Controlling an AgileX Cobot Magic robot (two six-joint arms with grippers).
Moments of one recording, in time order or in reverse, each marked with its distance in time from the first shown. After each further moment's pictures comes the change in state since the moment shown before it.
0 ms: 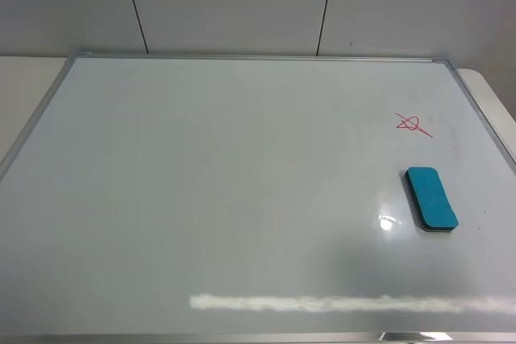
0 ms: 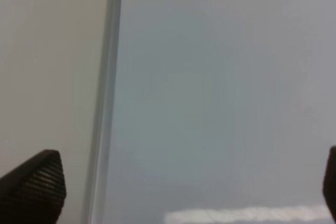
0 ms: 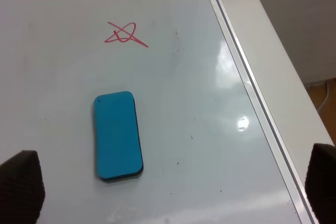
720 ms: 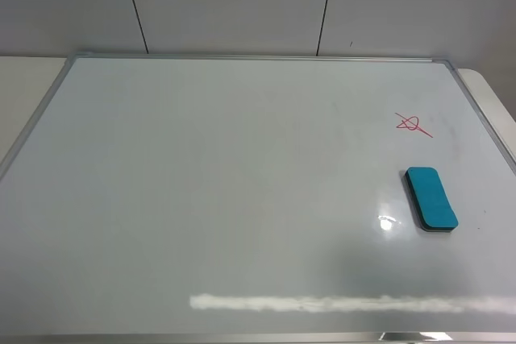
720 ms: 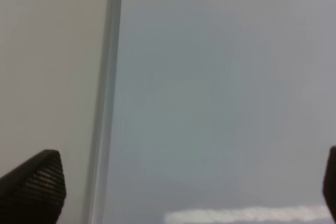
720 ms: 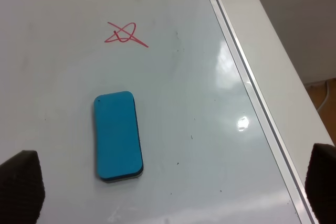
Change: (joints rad) left arm 0.000 0.000 0.000 0.000 0.000 0.001; right arm 0.000 0.000 0.000 0.000 0.000 0.000
